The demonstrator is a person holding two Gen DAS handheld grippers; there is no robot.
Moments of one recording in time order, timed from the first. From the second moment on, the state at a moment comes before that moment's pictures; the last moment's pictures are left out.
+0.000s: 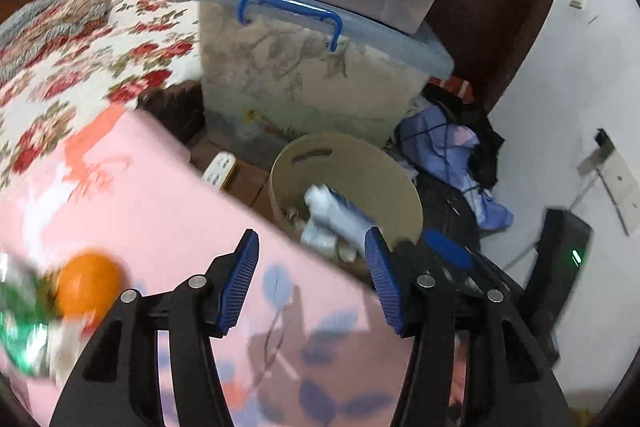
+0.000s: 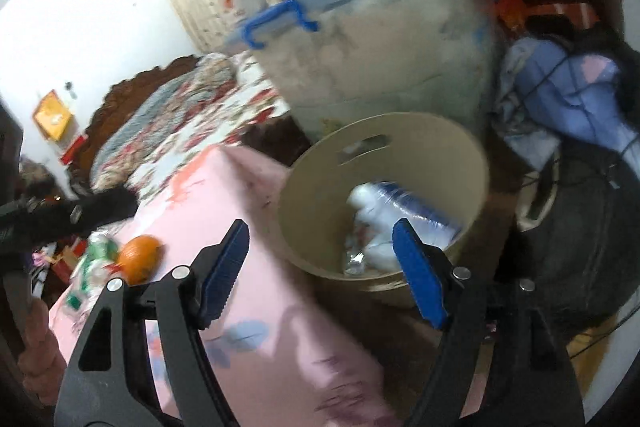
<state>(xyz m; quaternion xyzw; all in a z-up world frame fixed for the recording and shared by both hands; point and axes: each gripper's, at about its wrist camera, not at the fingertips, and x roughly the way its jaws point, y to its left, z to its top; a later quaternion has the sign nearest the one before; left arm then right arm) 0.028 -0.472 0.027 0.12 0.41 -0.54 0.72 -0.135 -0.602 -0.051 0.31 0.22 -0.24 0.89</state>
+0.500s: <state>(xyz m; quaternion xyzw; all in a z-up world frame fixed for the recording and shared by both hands) 0.032 -0.209 -0.029 0.07 0.48 -0.39 0.78 -0.032 -0.481 -0.062 0.33 0.29 -0.06 0.90</state>
